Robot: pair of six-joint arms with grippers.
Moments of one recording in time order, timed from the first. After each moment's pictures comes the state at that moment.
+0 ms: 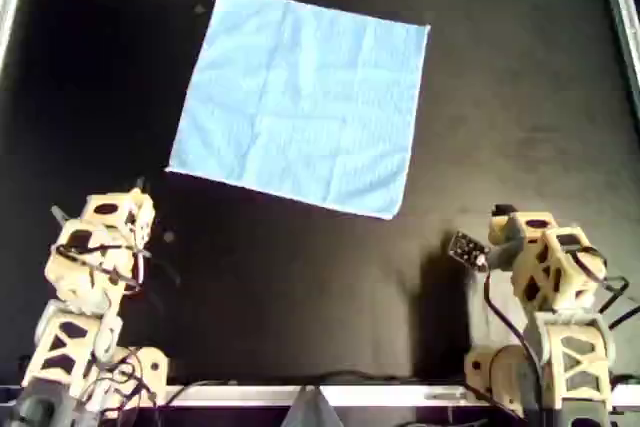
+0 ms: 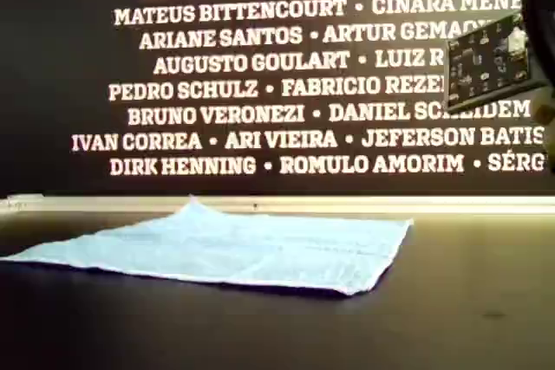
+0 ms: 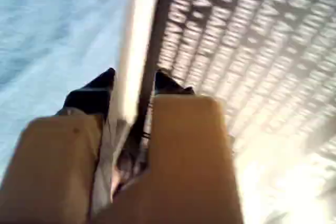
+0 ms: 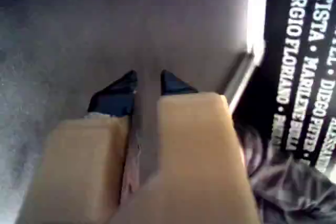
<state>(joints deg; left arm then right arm) -9.6 168.3 174.3 0.5 -0.3 -7.0 1.1 176.7 171.5 34.7 -0.6 10.6</state>
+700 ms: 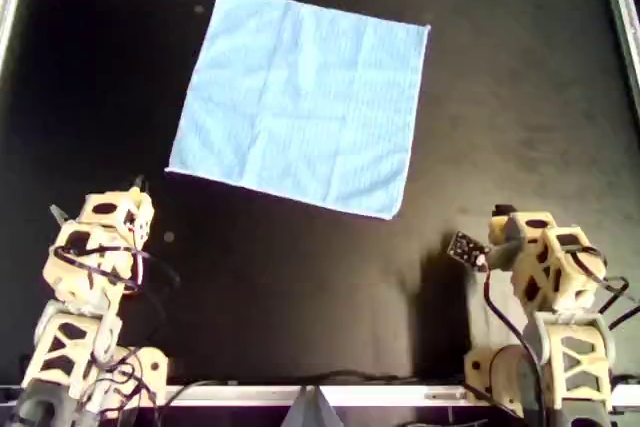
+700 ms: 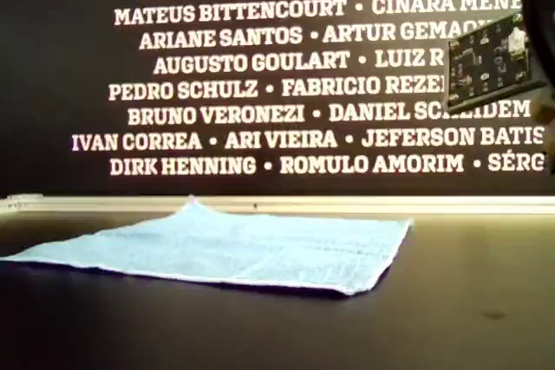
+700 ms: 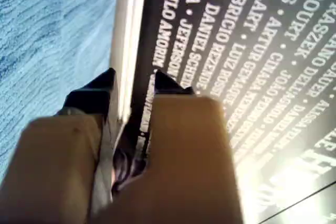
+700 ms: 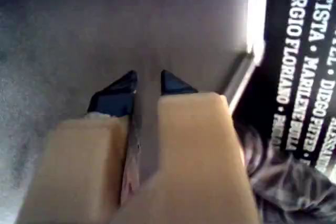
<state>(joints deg) -9.6 168.6 174.3 0.5 -0.3 -7.0 1.1 176.7 171.7 34.7 -0.6 10.6</state>
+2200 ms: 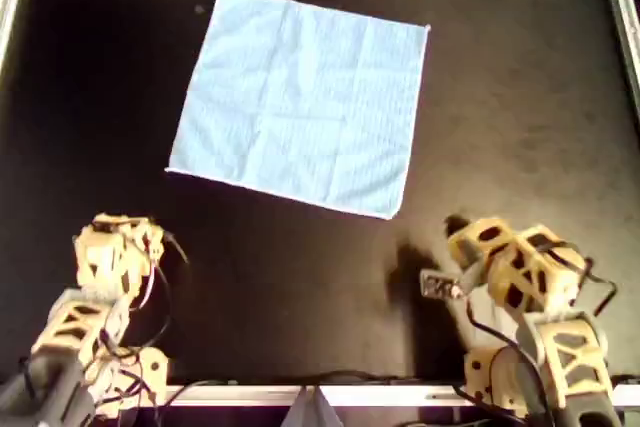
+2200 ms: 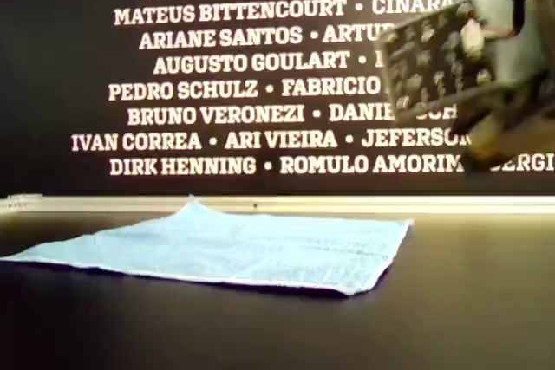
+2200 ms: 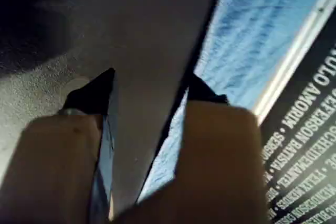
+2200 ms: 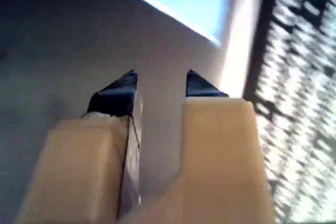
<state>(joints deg) -7.5 137.8 171.1 0.5 0.7 -6.5 10.2 168.6 170.8 33.3 -13.6 -3.2</state>
